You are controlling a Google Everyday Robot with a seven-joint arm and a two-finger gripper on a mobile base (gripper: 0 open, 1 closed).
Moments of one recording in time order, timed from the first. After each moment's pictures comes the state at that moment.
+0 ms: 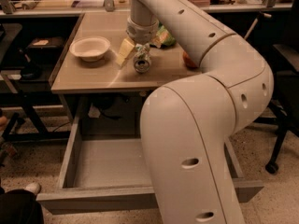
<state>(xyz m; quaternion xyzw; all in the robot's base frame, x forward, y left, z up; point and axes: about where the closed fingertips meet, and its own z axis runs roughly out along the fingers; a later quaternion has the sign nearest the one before) 0.749 0.018 0.831 -0.38 0.92 0.03 0.10</state>
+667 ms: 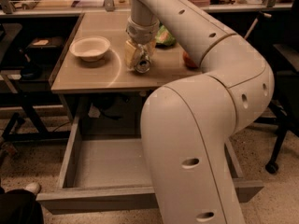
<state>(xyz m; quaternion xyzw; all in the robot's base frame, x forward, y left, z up) 0.749 0.019 0.830 -0.38 0.92 0.03 0.10</state>
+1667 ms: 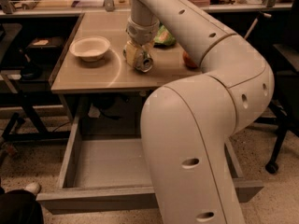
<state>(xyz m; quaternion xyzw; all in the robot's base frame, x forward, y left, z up) 0.749 0.019 0.830 -0.38 0.92 0.03 0.10</state>
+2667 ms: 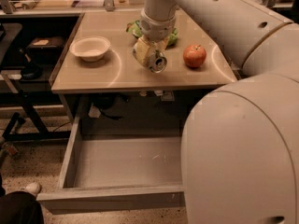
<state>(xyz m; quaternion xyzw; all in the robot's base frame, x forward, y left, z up) 0.691 -0.022 0.871 -0.35 0.93 0.03 0.11</state>
